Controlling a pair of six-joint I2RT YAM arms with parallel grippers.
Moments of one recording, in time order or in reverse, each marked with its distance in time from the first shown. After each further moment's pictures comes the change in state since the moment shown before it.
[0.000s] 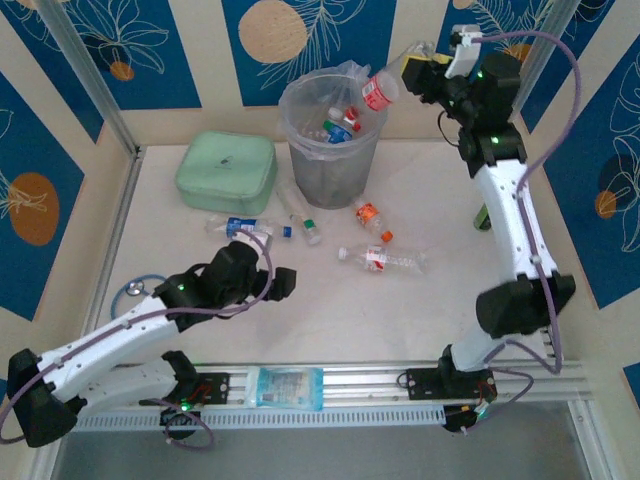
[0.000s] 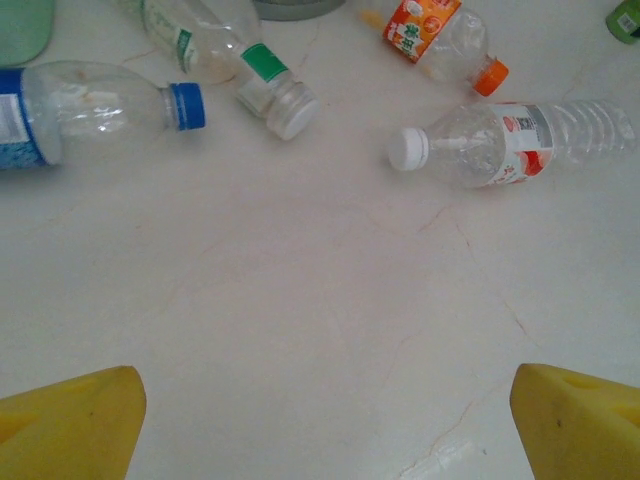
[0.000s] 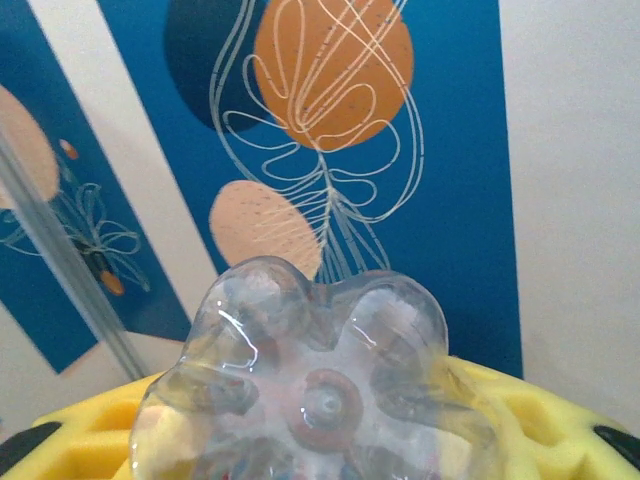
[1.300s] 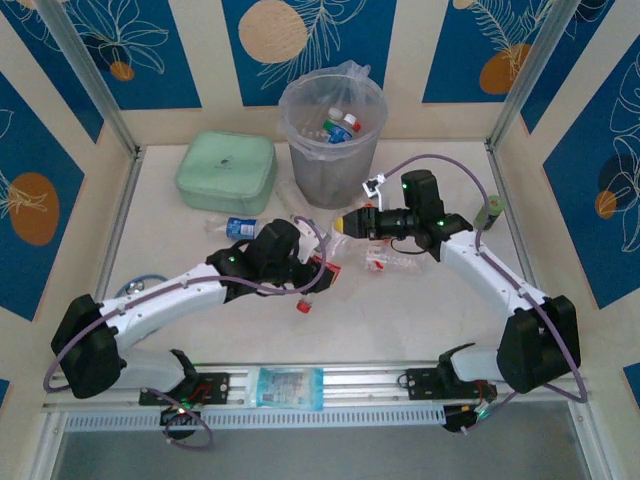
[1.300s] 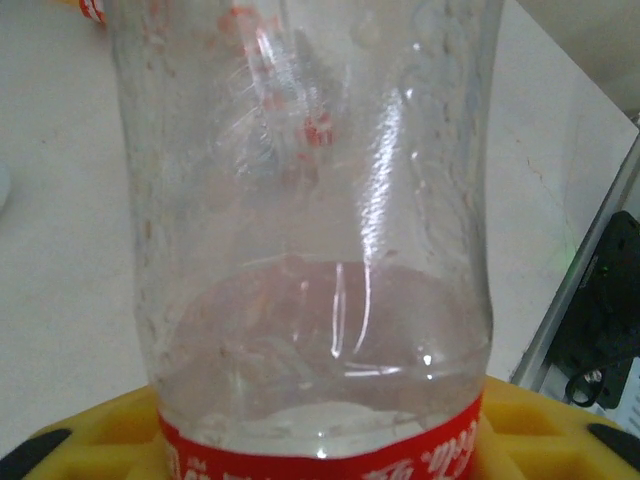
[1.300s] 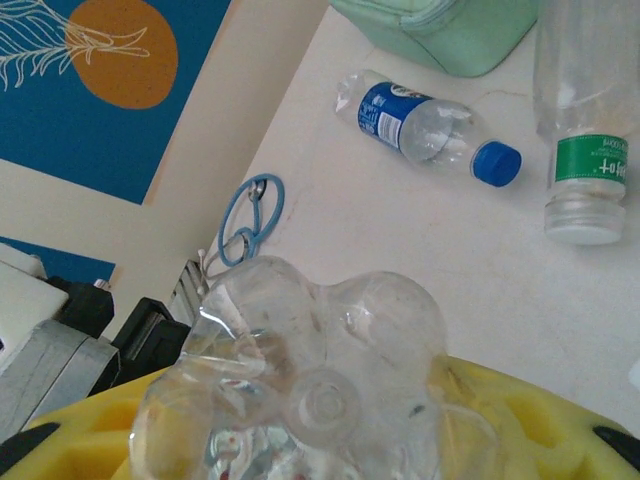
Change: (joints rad) left arm -0.028 0.394 0.176 0.235 0.380 0.242; right arm 0.246 -0.345 -0.903 -0.096 -0.450 0.188
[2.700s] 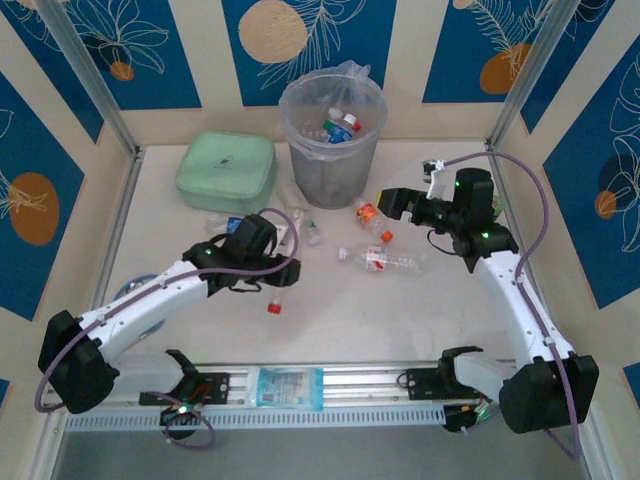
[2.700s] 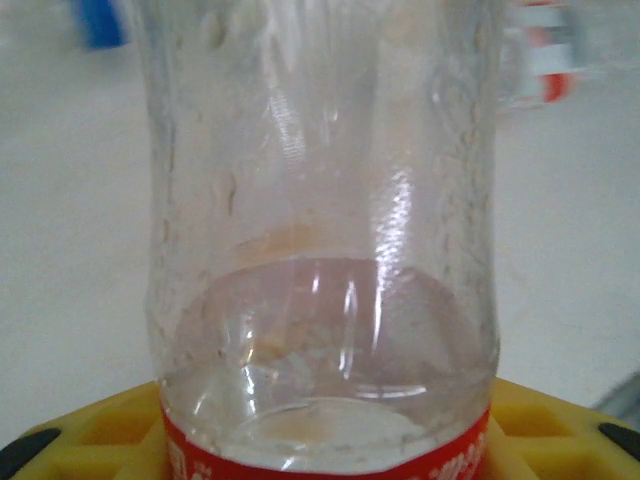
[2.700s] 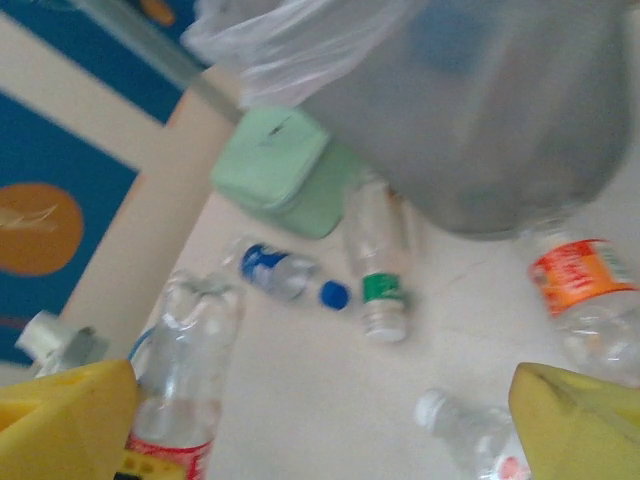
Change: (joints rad) left arm 0.126 -0.082 0.004 -0.272 -0.095 -0.144; right arm -0.220 -0.222 -0.015 -0.048 0.155 -0.015
